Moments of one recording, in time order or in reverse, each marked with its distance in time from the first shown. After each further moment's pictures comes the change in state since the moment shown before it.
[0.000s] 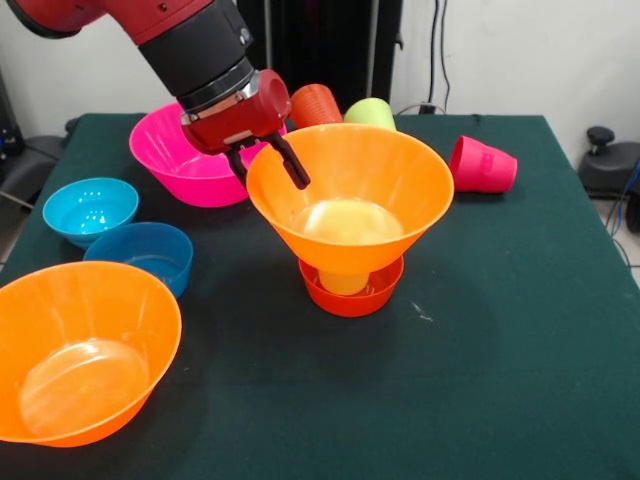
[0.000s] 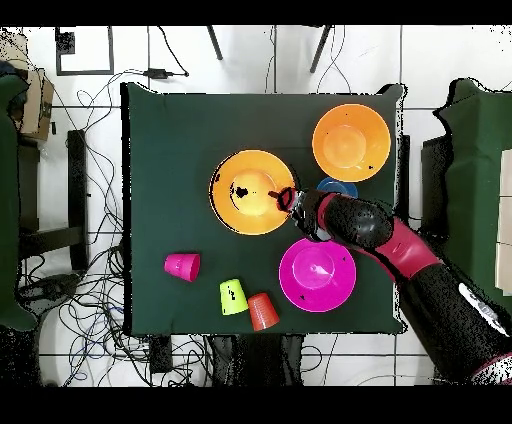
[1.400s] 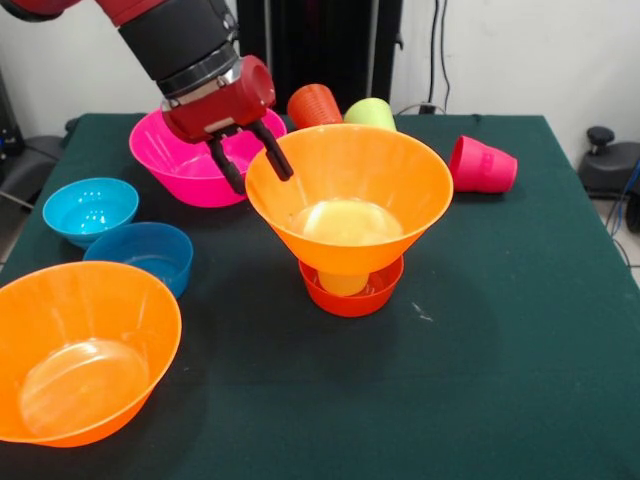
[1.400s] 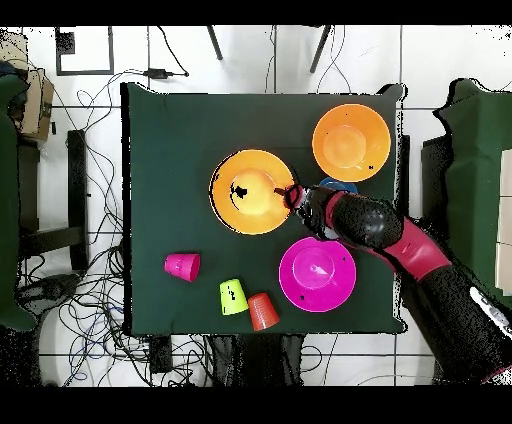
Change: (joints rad) arm -0.022 -0.043 0.016 0.000 0.000 0.012 0.000
